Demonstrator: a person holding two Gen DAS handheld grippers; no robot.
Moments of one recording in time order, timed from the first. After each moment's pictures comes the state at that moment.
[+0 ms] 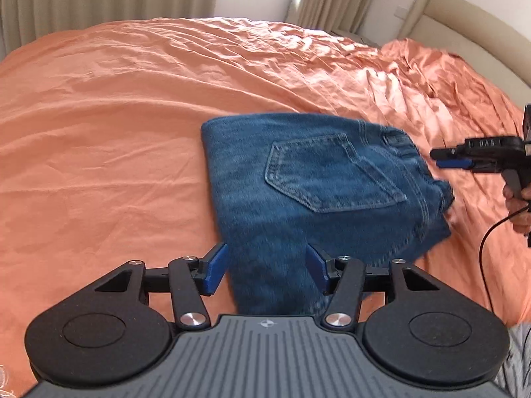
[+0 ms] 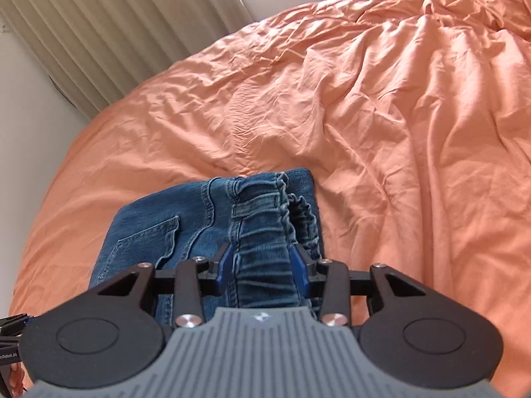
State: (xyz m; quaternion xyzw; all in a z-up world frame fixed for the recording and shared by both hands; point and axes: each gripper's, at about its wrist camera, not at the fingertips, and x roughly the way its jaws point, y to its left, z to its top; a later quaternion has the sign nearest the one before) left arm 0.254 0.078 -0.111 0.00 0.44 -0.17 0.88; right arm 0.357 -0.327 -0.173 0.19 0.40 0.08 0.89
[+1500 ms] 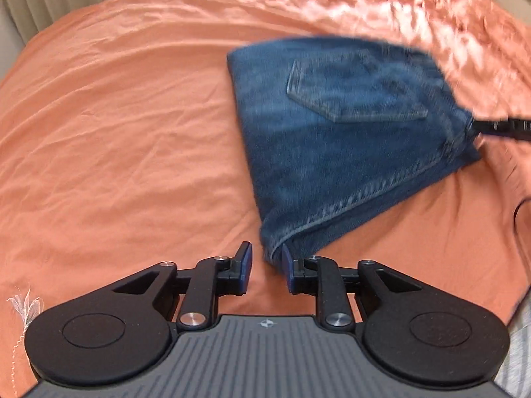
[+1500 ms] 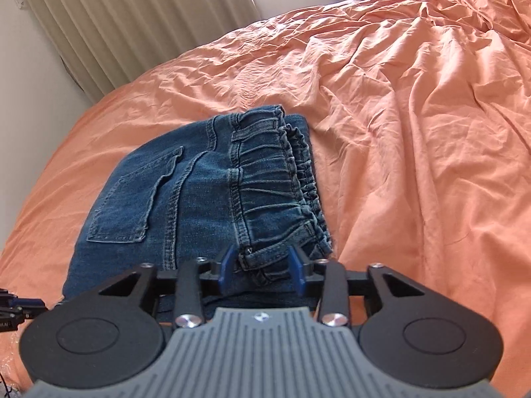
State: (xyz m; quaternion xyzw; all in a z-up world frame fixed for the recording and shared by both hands) left arm 0.219 0.082 -0.111 0.04 0.52 -0.11 0.85; right arm 0.301 -0.332 -0.196 0.17 0.41 0.12 0.89
